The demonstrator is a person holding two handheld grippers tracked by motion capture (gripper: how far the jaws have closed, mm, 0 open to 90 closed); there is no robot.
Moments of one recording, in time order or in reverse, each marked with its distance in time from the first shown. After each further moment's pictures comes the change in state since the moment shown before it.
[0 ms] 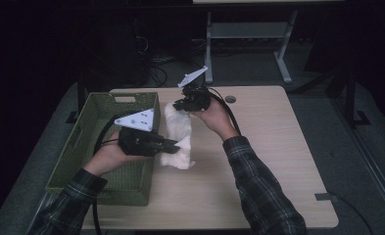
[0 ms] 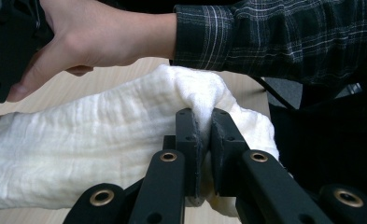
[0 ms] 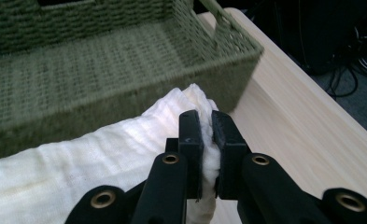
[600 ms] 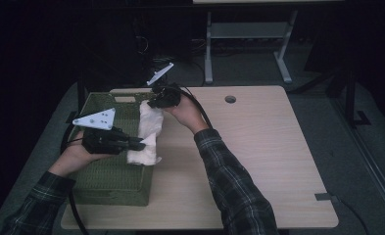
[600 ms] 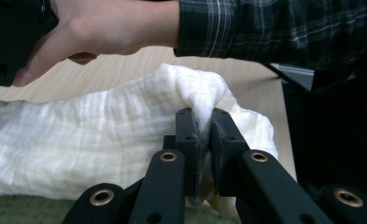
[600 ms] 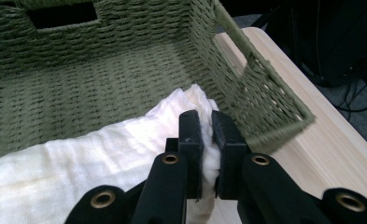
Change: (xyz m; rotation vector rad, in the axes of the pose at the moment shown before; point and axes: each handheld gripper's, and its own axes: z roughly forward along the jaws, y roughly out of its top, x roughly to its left) left arm 0.019 -0.054 -0.062 -0.007 0.051 -0.033; right arm 0.019 0.052 0.066 0.021 0.025 -0.036
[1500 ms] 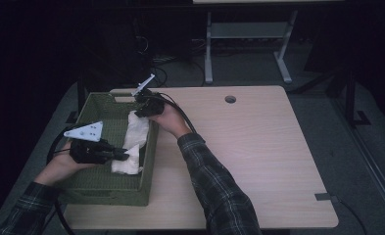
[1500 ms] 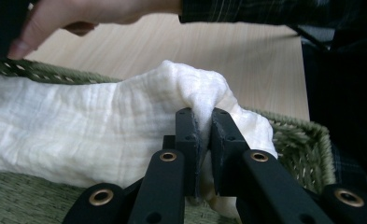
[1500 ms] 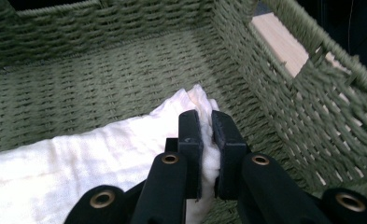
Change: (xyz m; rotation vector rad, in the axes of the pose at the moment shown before) left arm 0.008 -0.056 -0.009 0.122 0.023 -0.040; right arm 0.012 0.001 0.068 0.054 0.046 -0.016
